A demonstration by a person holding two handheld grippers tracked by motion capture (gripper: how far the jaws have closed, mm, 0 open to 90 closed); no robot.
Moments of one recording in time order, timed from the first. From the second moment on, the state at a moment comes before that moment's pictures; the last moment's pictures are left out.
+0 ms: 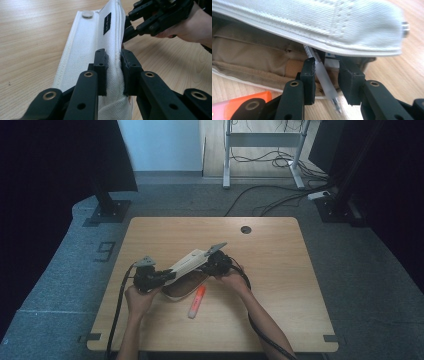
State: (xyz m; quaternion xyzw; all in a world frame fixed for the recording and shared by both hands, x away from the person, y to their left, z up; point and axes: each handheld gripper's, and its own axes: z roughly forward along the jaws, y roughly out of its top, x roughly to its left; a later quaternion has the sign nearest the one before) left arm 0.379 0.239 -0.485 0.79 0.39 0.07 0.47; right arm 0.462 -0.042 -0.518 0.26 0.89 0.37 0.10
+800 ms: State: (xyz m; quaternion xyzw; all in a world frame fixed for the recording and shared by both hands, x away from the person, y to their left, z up) left arm 0.379 0.240 -0.486 0.79 0.39 0.07 0.47; right arm 0.446 -0.090 -0.528 0.31 0.87 0.36 0.08
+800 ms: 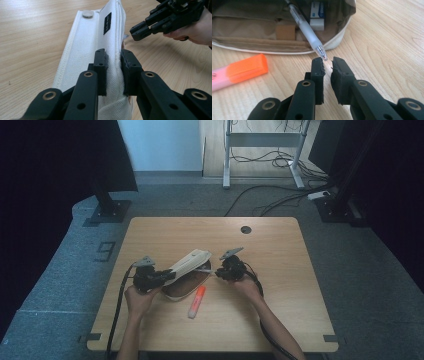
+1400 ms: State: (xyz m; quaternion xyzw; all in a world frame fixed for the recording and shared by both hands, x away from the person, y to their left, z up) left arm 0.379 0.239 -0.486 0.79 0.39 0.07 0.47; right arm 0.455 -0.077 -0.536 0.31 0.87 0.37 0.08
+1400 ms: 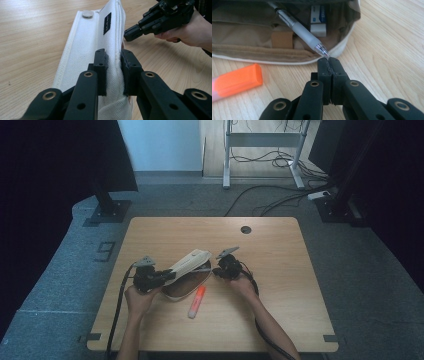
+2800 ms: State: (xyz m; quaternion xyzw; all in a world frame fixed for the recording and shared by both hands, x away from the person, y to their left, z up) left arm 0.380 0.239 -0.486 0.79 0.39 0.07 0.47; right arm 0.463 -0.062 -0.521 0.30 0.87 0.39 0.09
